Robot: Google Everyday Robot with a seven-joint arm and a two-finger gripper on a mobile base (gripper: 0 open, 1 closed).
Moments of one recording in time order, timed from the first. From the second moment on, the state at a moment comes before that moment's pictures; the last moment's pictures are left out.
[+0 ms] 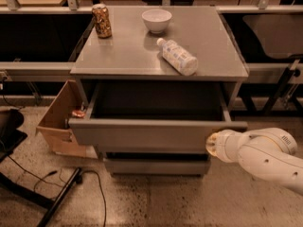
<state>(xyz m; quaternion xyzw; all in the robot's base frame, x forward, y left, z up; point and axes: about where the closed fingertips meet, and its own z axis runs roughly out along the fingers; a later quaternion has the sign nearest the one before) 0.552 -0.225 0.626 -0.65 0.67 -0.17 0.31</state>
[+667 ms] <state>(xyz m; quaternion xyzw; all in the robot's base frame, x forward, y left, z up) 0.585 -0.231 0.632 -0.66 0.66 -0.18 0.31</state>
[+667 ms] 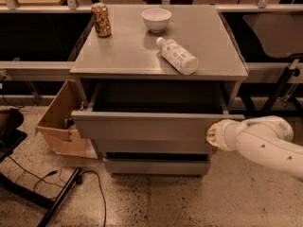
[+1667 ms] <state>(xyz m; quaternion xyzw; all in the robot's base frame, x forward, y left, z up) 0.620 -0.238 0.641 -0.68 0.64 -0.20 0.30</state>
